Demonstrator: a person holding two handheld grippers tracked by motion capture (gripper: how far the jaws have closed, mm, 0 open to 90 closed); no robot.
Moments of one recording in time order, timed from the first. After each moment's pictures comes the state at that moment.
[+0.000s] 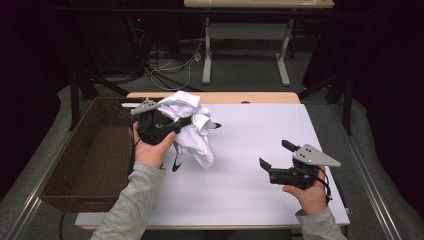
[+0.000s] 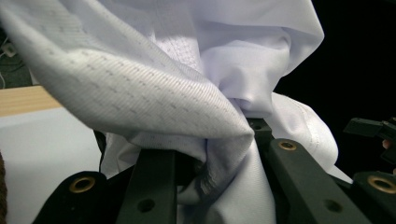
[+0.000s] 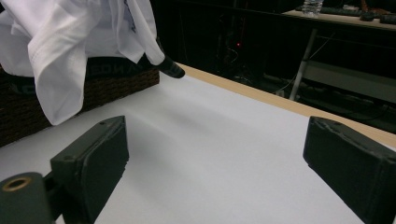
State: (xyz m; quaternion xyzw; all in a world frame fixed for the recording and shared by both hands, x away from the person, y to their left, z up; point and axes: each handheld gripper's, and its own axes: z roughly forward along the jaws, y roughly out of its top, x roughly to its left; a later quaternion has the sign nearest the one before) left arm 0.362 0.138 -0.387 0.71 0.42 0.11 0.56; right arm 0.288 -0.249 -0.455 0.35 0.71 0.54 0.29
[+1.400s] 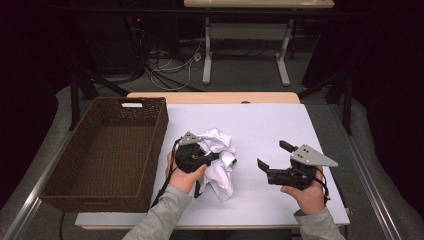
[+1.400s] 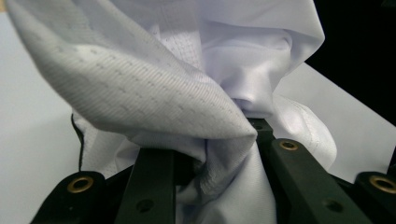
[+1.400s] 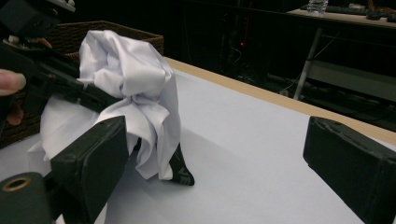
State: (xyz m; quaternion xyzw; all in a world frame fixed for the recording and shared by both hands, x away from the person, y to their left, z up) left arm 0.350 0.065 -0.485 0.78 0.39 0.06 0.49; right arm 0.289 -0.245 -0.457 0.35 0.71 0.54 0.29
